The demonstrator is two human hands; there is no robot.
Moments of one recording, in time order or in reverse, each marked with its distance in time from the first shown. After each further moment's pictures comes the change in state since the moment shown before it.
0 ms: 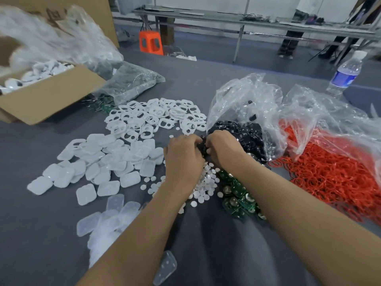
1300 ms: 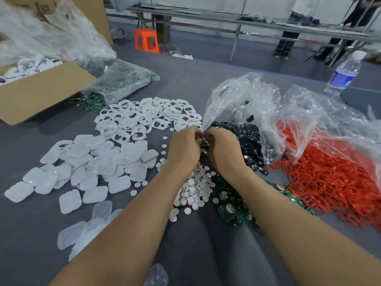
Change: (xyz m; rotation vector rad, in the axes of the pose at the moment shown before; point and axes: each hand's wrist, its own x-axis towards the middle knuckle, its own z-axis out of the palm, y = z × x) left_hand 0.052 -0.005 0.033 -0.135 -0.136 -0.044; right_hand -0.007 0.009 0.011 0.388 0.325 0.059
